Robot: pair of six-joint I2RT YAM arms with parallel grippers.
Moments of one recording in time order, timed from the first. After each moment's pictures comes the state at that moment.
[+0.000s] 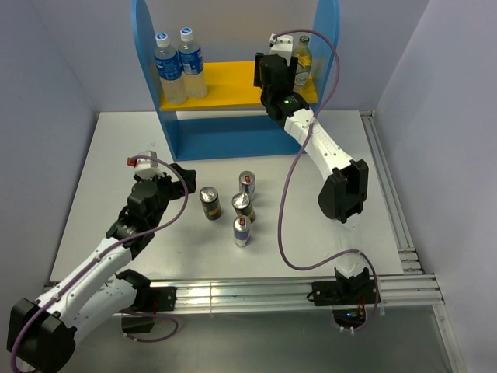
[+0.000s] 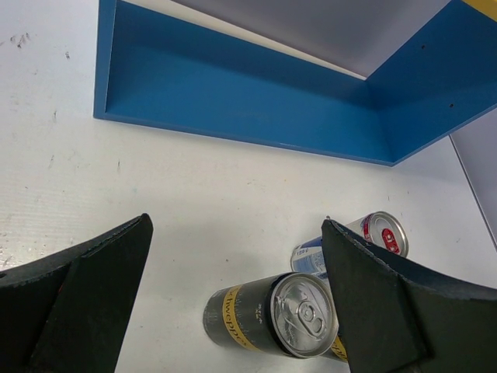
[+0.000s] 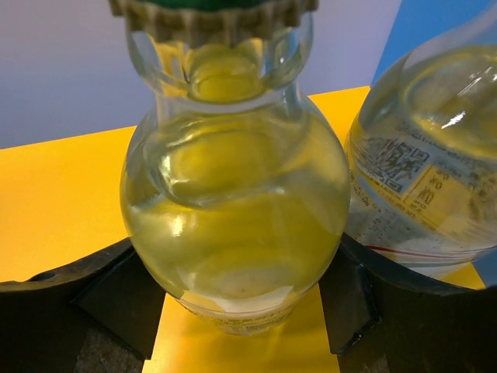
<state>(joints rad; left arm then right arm) -0.48 0.84 0.53 0.14 -0.30 -0.54 0.48 2.12 2.19 -0.21 0.64 0.12</state>
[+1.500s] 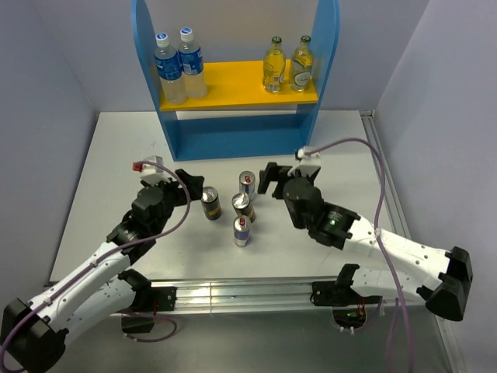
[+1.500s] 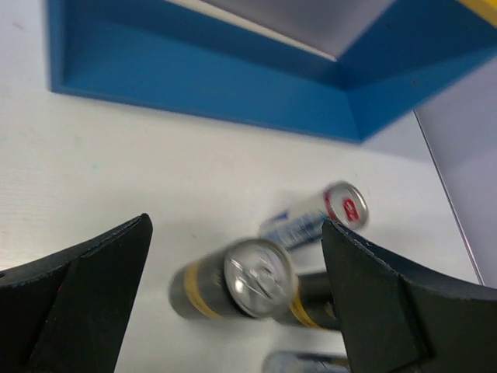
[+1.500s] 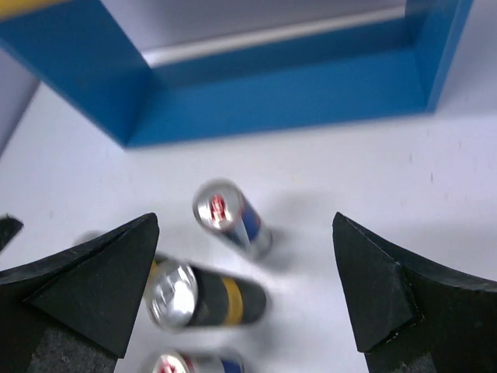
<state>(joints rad) -0.56 0.79 0.53 0.08 -0.33 -0.60 0.94 1.04 0.87 -0.09 0.77 0.49</state>
